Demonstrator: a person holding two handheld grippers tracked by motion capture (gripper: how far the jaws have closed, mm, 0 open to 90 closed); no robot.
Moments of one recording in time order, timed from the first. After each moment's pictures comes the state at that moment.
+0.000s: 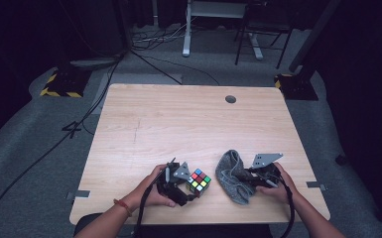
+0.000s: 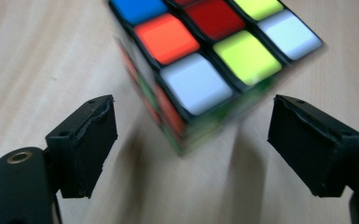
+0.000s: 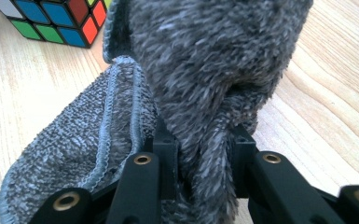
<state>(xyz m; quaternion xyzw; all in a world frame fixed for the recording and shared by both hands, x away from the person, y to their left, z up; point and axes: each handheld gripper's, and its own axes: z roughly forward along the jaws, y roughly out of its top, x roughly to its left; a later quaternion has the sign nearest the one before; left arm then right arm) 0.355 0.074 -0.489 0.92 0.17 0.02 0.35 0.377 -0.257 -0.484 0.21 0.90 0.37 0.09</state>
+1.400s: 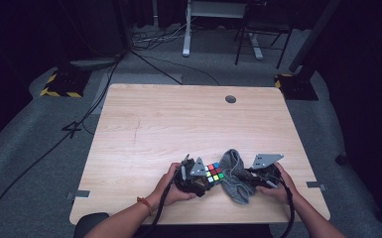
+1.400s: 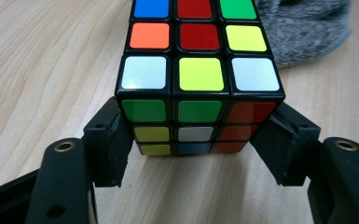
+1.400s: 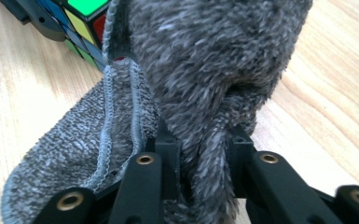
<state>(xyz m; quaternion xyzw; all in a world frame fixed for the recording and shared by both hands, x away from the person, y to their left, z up) 0.357 0.033 -0.486 0.90 0.17 0.08 0.39 0.374 -0.257 -0.481 0.21 0.90 0.37 0.10</state>
